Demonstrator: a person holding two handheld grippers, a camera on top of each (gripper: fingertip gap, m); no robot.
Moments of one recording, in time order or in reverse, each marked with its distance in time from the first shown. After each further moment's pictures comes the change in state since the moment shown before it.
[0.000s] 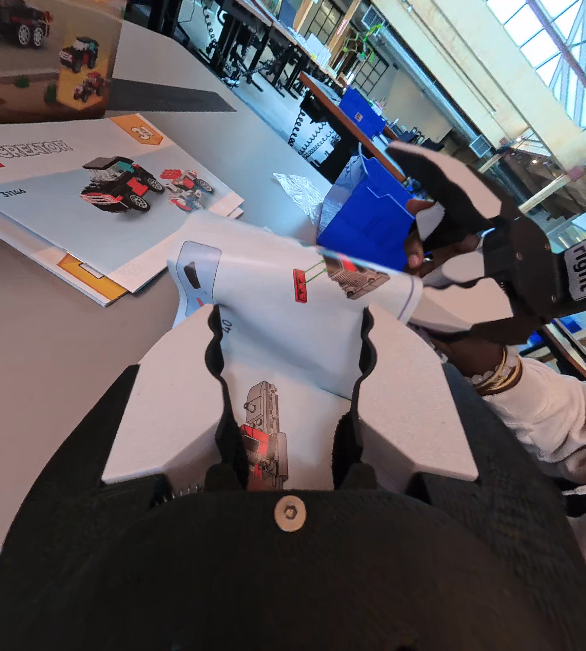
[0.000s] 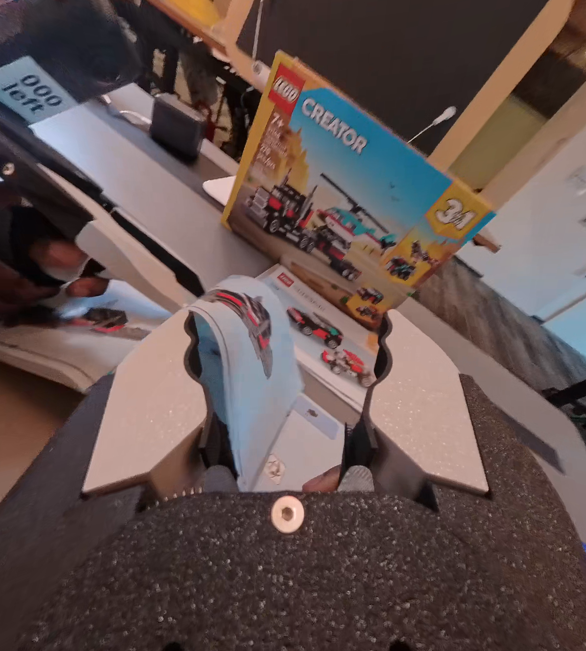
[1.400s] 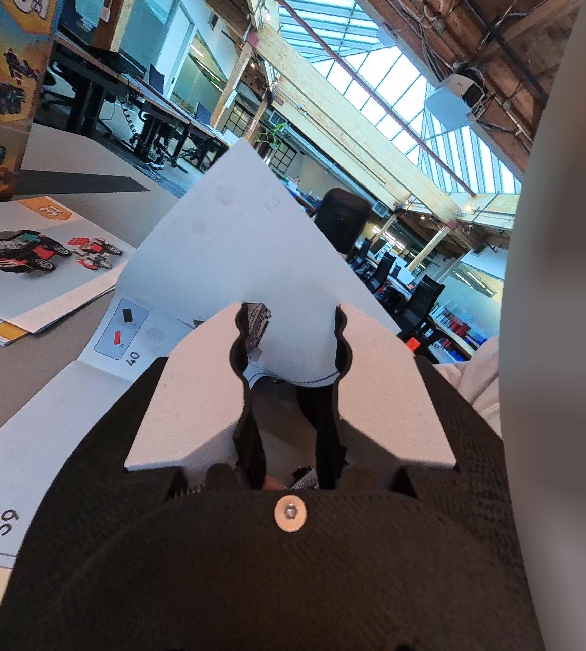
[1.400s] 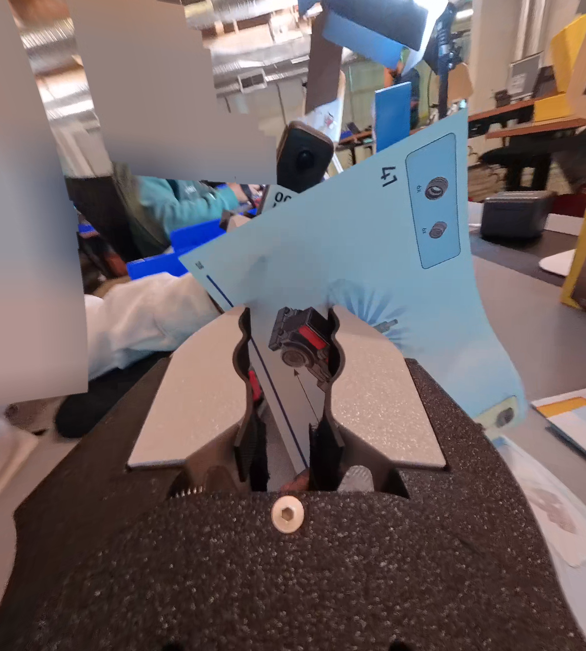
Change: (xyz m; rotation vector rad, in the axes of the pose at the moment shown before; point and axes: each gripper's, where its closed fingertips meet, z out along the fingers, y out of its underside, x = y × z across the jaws) left arm 0.073 -0.023 -0.056 0.197 0.237 0.017; right arm -0.099 -0.048 -0.021 0.339 -1.017 0.573
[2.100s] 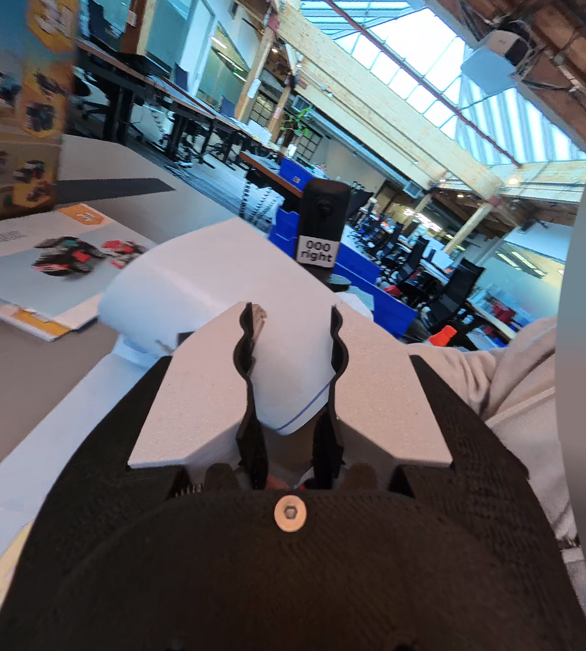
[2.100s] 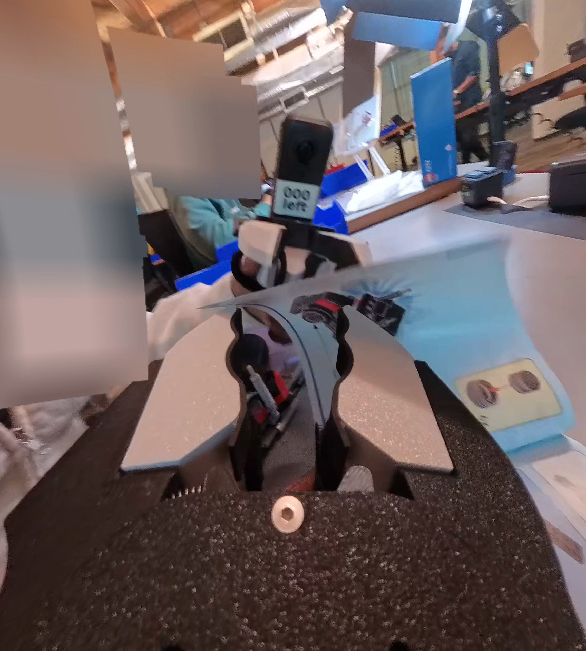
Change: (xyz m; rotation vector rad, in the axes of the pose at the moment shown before) left arm -0.002 0.003 -0.003 -0.037 -0.072 0.080; right arm -0.004 0.005 0.002 0.023 -0.127 0.157
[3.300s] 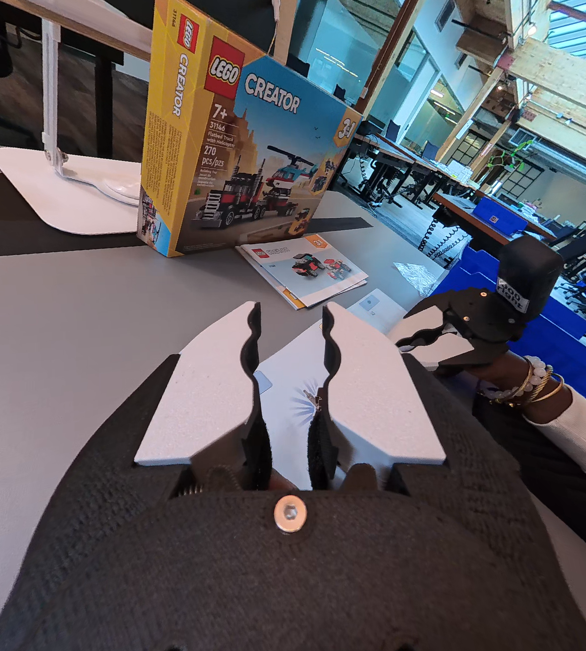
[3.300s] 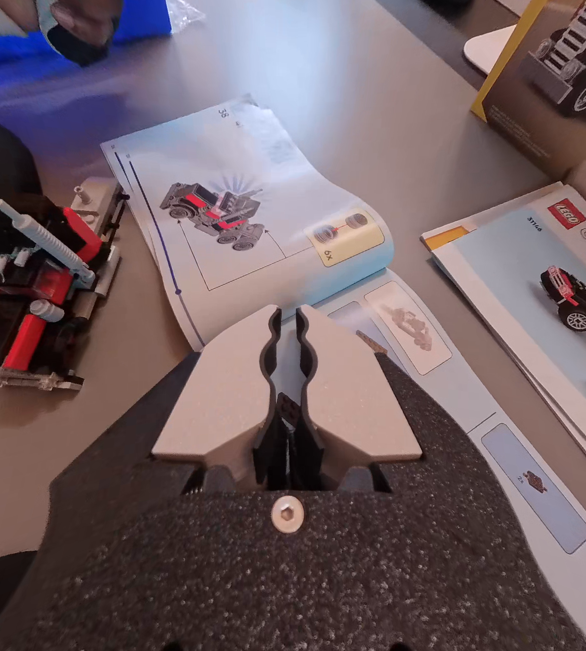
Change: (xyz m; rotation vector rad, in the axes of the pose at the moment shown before) left arm -0.082 -0.031 -0.114 0.110 -0.591 0.083; right arm 0.076 0.068 -0.047 -0.615 0.532 -0.275
